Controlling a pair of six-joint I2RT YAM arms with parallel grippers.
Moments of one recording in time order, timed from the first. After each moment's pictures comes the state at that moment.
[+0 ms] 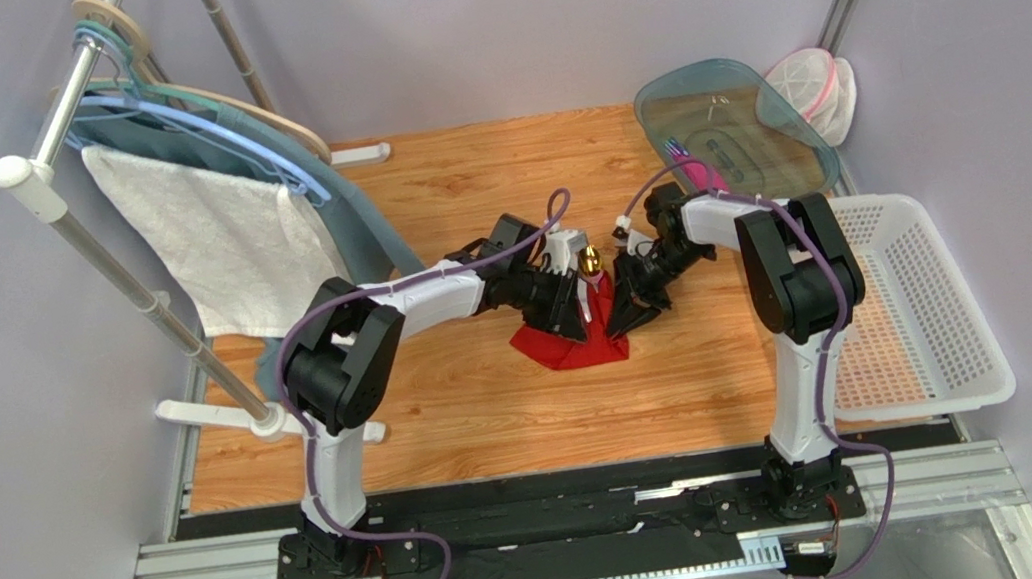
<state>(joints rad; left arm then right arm) -0.70 2.01 1.31 -0.23 0.62 -0.25 0.21 2.03 1.26 -0.77 -0.78 0.22</state>
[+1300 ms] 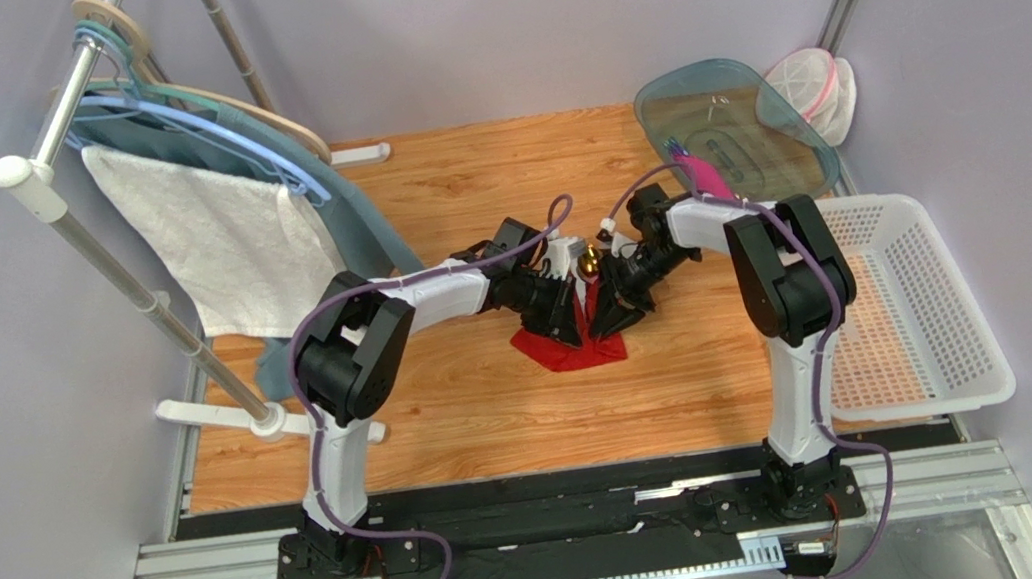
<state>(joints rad) -0.69 2.07 1.33 -0.27 0.61 -0.24 0.27 2.02 1.27 -0.74 -0.82 0.31</state>
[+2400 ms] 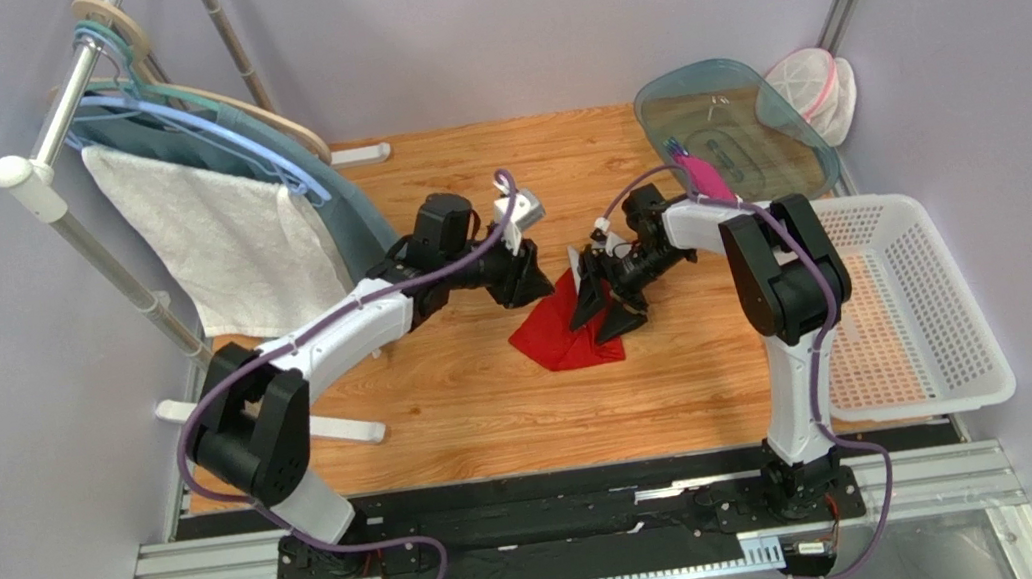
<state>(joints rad) -0.61 1.62 1.11 -0.05 0.61 0.07 0.29 2.05 1.28 -0.70 -0.89 0.33</state>
